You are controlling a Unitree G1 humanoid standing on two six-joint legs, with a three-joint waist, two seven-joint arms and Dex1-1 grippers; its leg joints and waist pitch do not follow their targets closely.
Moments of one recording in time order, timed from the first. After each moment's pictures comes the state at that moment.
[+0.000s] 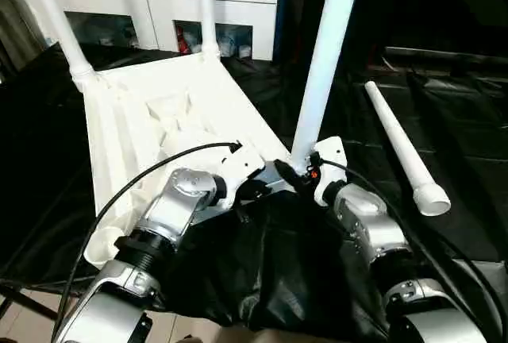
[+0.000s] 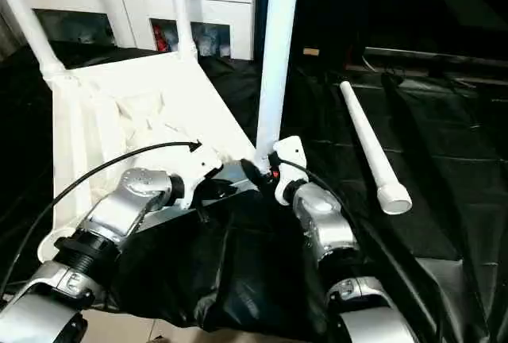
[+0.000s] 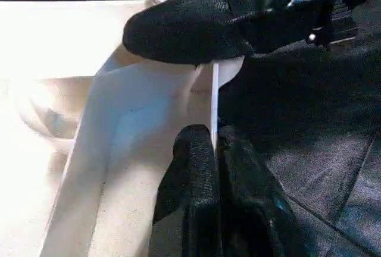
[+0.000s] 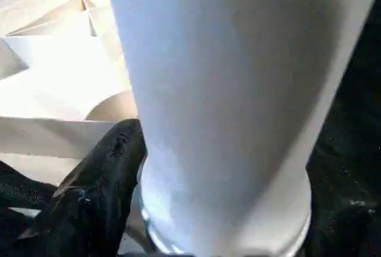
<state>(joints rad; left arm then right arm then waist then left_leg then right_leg) -0.59 0.19 -0.29 0.53 0.09 0.32 -0.83 -0.54 -0.07 0.03 0.80 0.10 -0.05 0.50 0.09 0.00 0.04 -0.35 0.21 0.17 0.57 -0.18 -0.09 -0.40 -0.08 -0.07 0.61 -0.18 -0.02</state>
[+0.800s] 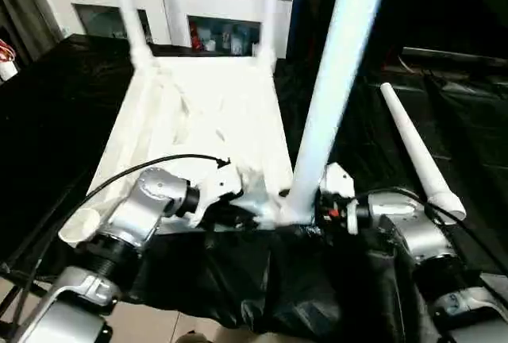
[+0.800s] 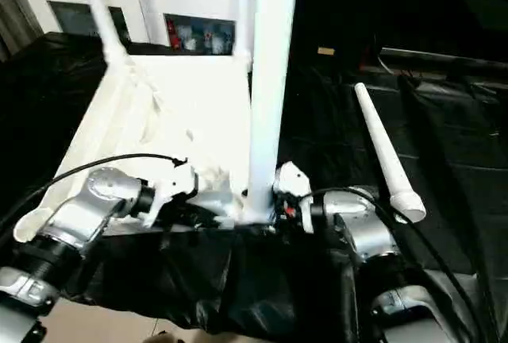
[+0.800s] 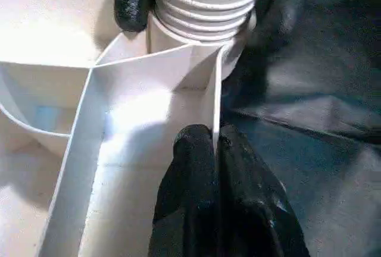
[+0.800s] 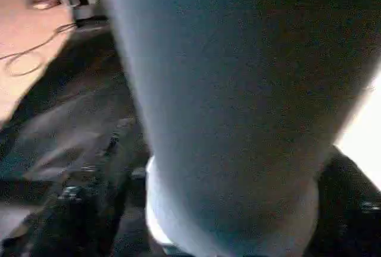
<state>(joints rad) -0.54 0.40 -0.35 0.45 0.00 0.19 -1.32 -0.46 -0.35 0.23 0.59 0.15 -0.04 1.33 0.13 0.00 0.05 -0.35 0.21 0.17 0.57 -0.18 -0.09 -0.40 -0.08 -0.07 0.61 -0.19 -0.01</state>
